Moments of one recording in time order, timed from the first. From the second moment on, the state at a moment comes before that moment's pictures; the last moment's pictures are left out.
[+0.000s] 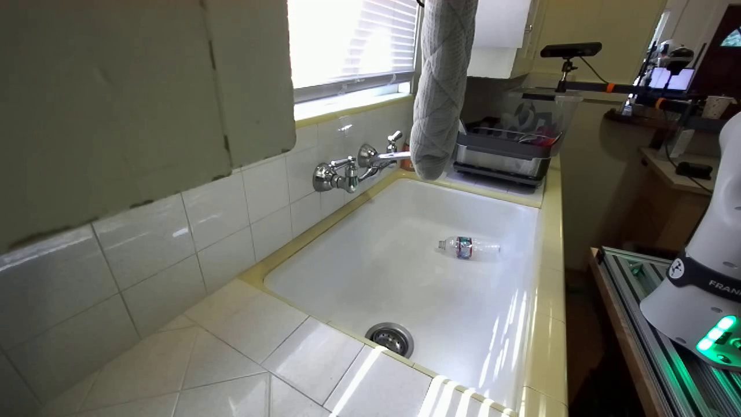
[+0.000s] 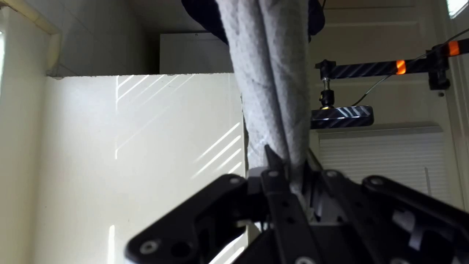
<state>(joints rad) -0.02 -0.38 -0.06 -2.10 1.04 1.65 -1.68</state>
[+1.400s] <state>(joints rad) 0.02 -0.35 -0.01 -1.86 1.04 1.71 -1.69</state>
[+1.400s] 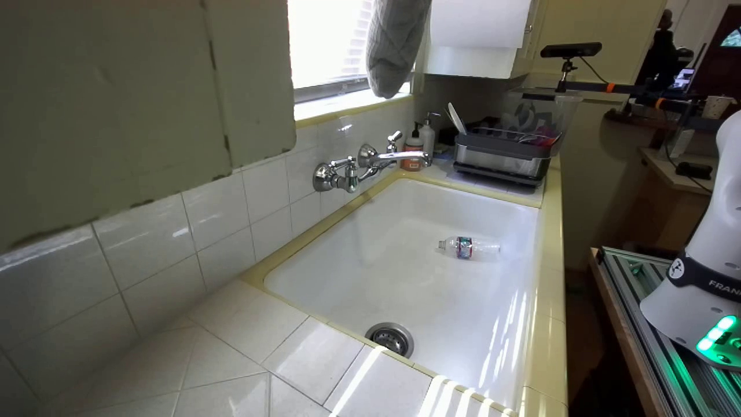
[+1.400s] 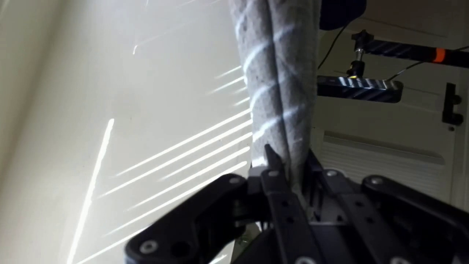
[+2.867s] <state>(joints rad) 0.04 -0.28 -0.01 -1.68 1.04 1.77 -1.71</state>
